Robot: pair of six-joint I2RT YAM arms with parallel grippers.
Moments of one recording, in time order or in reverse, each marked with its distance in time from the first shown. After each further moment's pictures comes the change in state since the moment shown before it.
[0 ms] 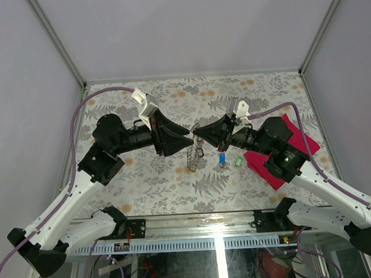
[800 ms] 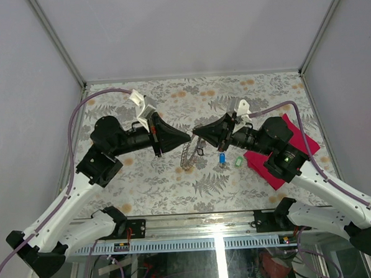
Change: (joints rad) left arm 0.000 -0.012 -0.008 0.001 0.000 0.009; right arm 0.000 0.000 0.000 0.008 0.003 0.024
